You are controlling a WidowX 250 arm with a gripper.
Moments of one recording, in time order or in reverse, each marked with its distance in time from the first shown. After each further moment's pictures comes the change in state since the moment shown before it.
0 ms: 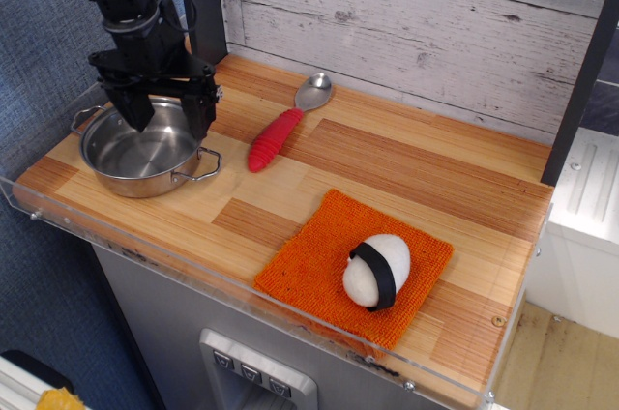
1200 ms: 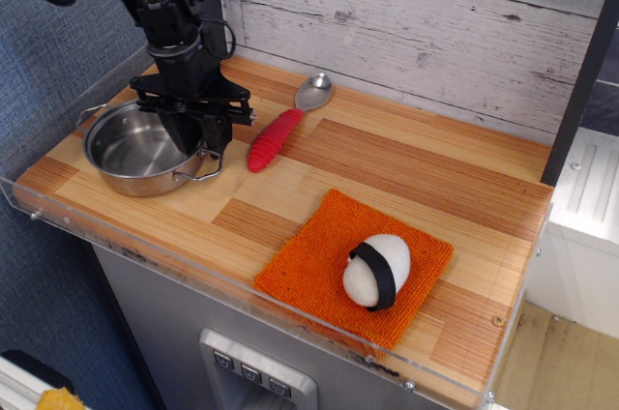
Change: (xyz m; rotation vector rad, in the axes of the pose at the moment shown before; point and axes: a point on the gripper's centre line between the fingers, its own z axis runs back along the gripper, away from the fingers) arm 0.003 -0.021 -0.032 -0.022 0.071 -0.023
